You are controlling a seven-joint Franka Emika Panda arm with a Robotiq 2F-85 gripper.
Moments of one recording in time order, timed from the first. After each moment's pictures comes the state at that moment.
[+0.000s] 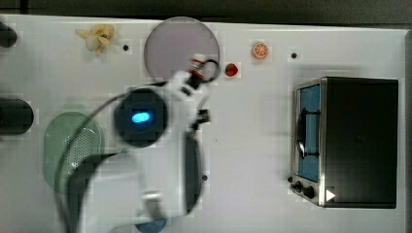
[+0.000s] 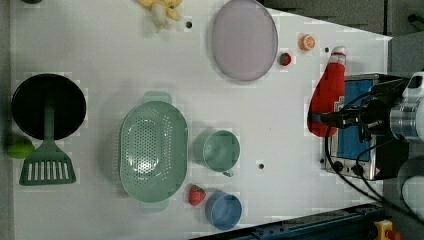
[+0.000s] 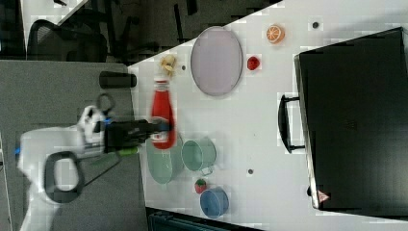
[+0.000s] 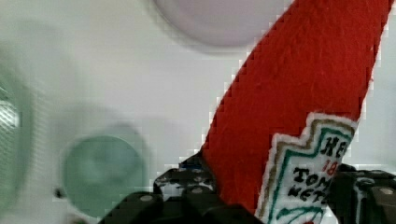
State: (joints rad) arm -0.12 -0.11 0.31 -2.16 -0.04 0.50 -0.76
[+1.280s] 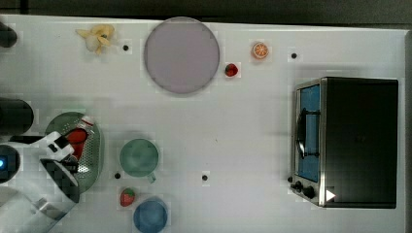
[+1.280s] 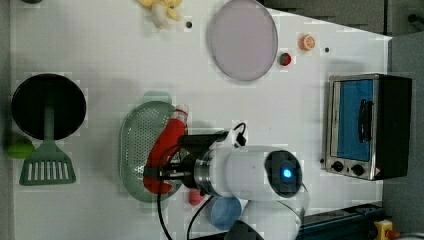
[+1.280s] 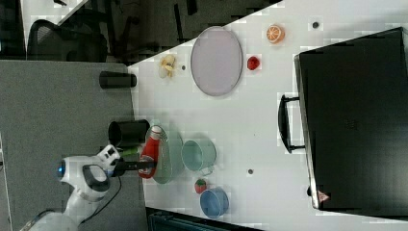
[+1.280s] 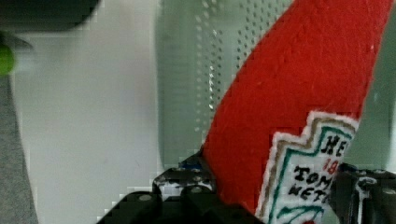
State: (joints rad) arm 0.06 0.42 0.73 -2.16 -0.07 0.91 0.04
